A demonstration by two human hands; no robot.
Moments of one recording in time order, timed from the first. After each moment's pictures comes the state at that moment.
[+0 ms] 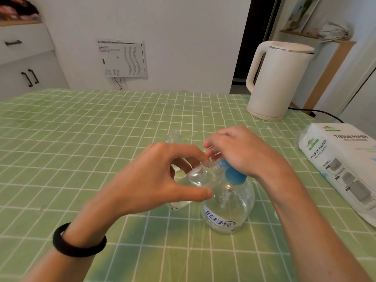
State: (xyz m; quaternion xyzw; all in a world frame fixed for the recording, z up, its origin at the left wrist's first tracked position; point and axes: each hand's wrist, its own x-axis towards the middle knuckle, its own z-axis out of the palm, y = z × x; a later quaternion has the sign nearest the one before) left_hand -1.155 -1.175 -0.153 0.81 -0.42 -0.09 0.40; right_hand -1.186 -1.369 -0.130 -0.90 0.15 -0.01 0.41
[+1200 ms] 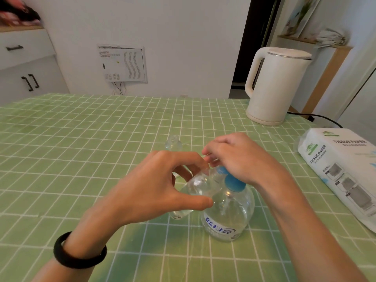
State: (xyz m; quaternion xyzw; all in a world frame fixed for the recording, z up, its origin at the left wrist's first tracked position) left_hand -1.156 -1.177 -0.154 0.81 -0.42 -0.08 0.39; right_hand -1.186 -1.371 -0.133 -0.90 0.14 -0.01 0.41
